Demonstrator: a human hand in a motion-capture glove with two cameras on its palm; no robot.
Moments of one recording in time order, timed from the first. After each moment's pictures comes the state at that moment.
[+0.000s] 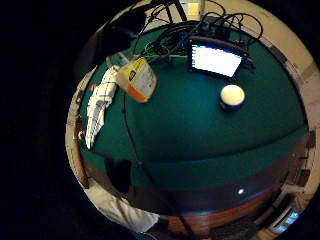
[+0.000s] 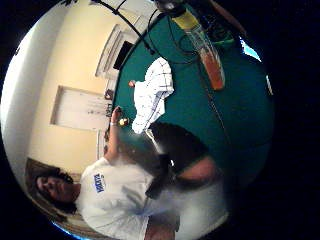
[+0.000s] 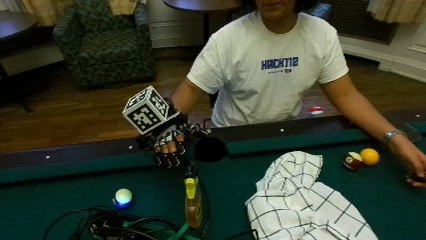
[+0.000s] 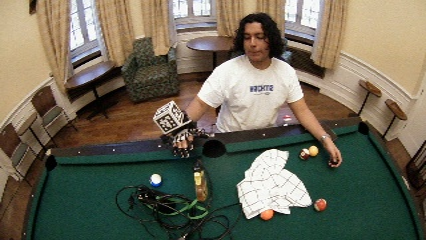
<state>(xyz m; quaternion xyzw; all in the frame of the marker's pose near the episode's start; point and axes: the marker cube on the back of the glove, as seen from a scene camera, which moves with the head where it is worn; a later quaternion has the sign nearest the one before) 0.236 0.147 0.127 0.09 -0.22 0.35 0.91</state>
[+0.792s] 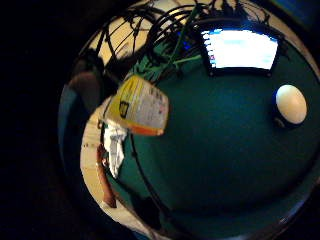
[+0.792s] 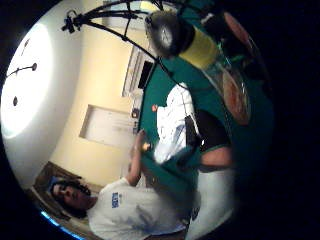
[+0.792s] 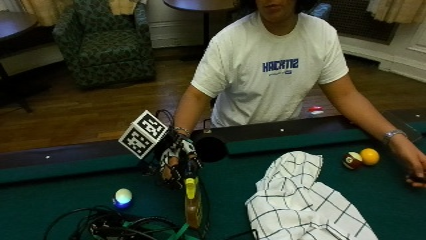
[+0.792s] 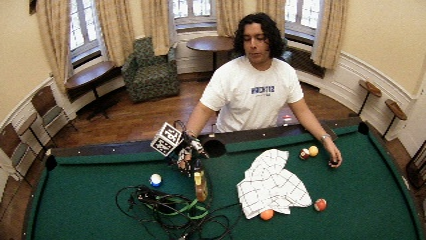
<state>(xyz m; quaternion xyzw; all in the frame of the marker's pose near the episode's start) 0.269 0.098 0.164 0.22 -0.32 0.41 0.82</state>
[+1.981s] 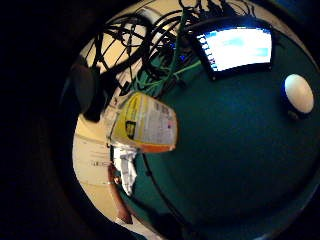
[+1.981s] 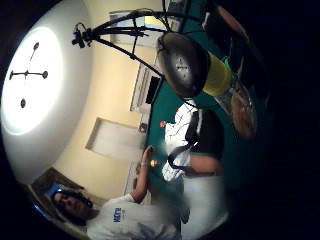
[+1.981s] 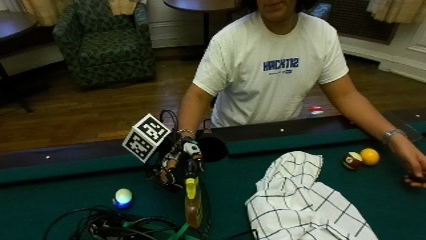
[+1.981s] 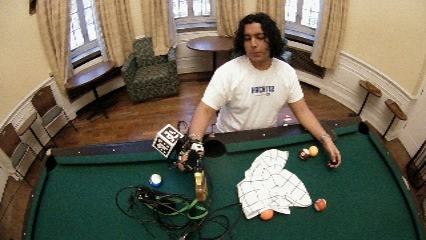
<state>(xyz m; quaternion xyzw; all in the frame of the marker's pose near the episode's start) 0.271 0.081 0.169 0.27 -0.36 0.45 0.77</state>
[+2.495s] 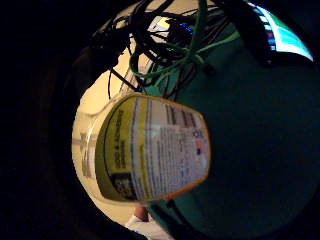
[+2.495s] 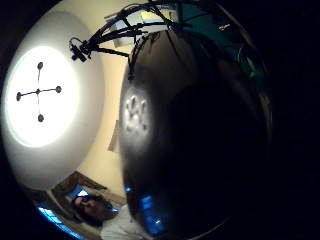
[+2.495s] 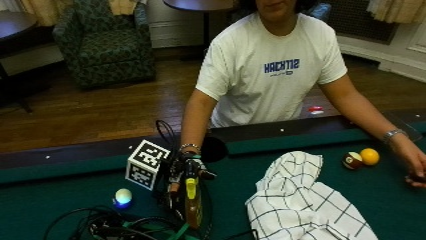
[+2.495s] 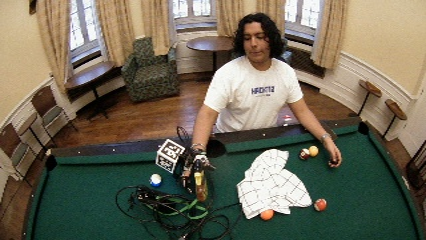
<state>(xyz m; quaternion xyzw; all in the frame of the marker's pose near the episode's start) 0.294 0.029 0.190 0.29 -0.48 0.42 0.72</state>
